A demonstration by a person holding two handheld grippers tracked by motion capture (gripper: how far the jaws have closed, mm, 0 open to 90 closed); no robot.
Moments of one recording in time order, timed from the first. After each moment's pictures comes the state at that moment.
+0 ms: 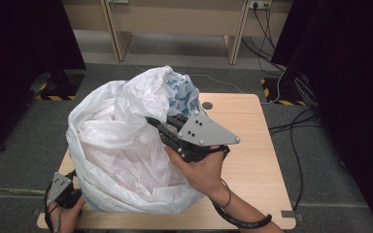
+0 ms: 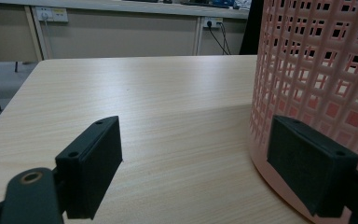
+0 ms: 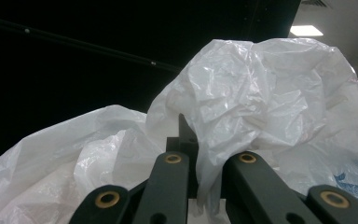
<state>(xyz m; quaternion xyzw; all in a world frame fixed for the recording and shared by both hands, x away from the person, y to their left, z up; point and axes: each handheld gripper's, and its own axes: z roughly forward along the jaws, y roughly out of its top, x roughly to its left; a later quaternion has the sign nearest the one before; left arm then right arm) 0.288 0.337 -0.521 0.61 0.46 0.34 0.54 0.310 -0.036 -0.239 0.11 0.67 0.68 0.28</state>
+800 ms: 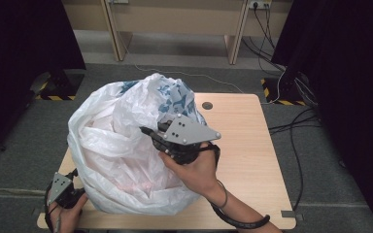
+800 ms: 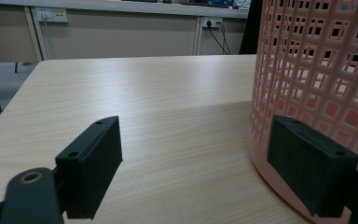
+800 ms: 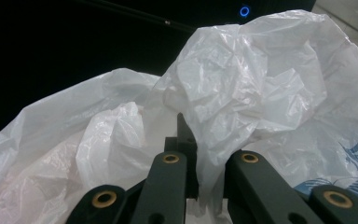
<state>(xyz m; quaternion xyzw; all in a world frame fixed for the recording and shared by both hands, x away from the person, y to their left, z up) 0.288 0.336 -0.521 0.61 0.46 0.34 0.54 0.319 -0.020 -0.258 0.10 0.73 0.62 0.25</state>
